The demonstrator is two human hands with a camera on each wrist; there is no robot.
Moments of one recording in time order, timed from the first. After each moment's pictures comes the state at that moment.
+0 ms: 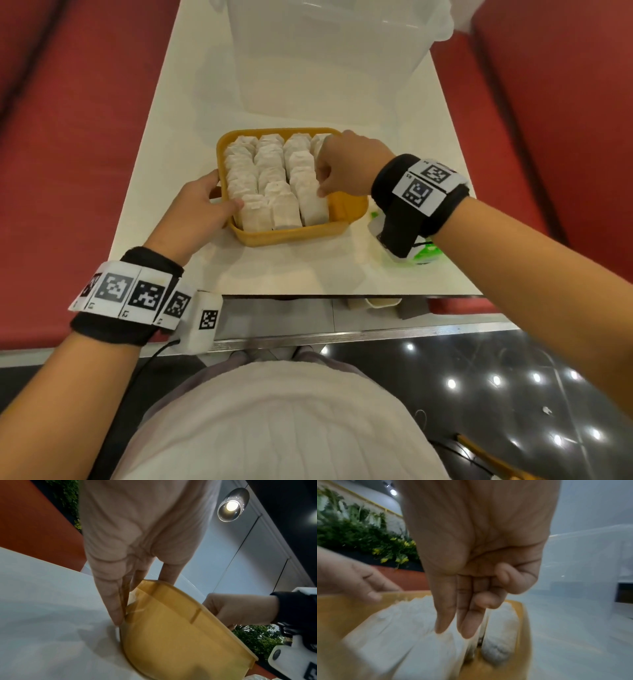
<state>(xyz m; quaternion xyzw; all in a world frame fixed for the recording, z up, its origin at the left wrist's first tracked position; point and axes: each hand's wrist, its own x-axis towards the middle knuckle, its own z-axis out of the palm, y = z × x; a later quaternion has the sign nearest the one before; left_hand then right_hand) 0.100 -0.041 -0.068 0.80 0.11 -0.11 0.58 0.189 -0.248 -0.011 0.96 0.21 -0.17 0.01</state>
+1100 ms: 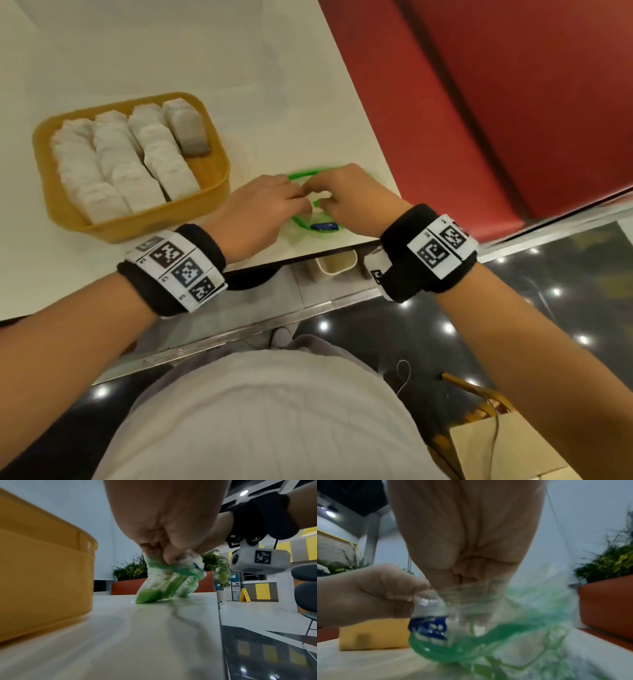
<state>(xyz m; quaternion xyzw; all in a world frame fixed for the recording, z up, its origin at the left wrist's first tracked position) 0.105 -0.246 -0.087 0.85 -0.51 0.06 0.16 0.088 -0.430 -0.043 0.96 0.14 -0.15 -0.17</state>
